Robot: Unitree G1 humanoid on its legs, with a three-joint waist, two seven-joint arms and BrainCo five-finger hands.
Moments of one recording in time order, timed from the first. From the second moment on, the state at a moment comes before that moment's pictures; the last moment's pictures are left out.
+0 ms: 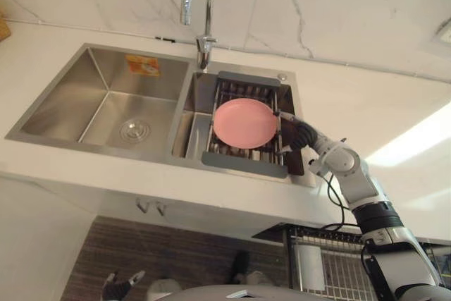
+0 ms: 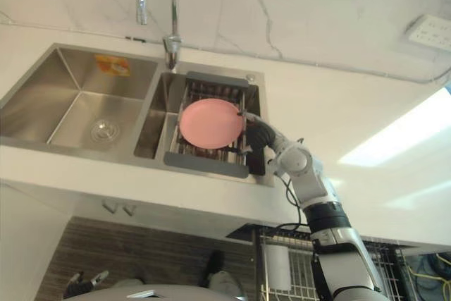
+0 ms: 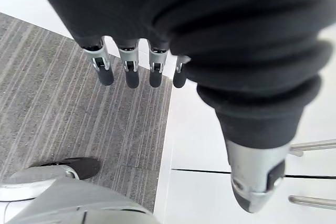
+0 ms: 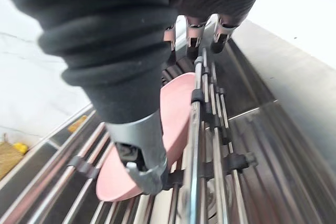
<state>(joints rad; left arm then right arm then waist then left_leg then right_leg) 0.25 0.12 0.20 0.92 0.09 -0.11 0.14 -0.40 -0.56 0.08 0.29 -0.30 -0.12 0.35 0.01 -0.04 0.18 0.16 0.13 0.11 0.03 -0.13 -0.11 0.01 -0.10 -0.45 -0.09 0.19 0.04</state>
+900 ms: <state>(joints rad) 0.20 0.14 0.20 0.92 0.09 -0.10 0.17 -0.40 -0.55 0.23 0.15 -0.66 -0.10 0.36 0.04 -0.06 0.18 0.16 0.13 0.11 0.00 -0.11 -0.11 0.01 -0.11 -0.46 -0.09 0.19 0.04</state>
